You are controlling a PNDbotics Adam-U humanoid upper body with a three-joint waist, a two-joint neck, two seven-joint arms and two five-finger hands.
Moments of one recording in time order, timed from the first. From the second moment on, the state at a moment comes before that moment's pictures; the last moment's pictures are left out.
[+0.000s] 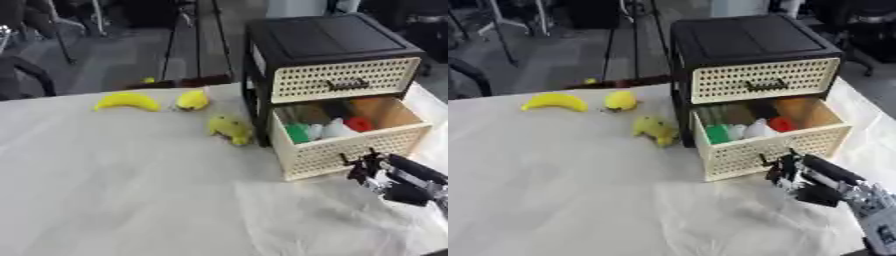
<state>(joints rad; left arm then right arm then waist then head) -0.36 0.56 0.09 -1.96 0.08 -0.02 -0.03 -0.44 -0.43 0.05 -1.11 0.65 -0.61 0.43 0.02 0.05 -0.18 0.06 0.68</state>
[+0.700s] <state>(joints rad) -0.35 0.55 0.10 -1.96 0.08 -0.01 -0.03 -0.52 -0.43 0.03 -0.99 0.78 -0.61 0.32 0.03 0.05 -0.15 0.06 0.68</state>
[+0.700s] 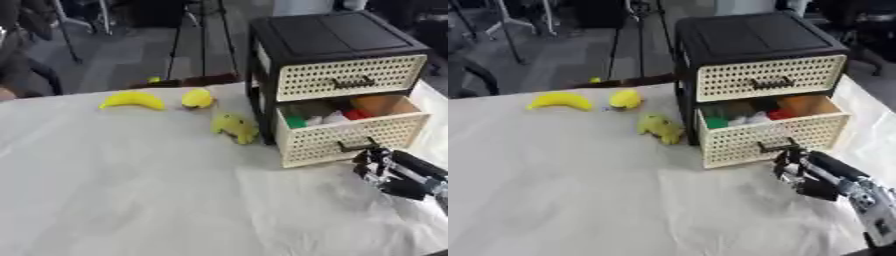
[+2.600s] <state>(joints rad) -0.35 0.53 0.10 -1.96 0.08 -0.01 -0.05 -0.64 -0.43 -0.02 -0.90 0.88 -0.60 0.24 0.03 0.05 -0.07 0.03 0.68</state>
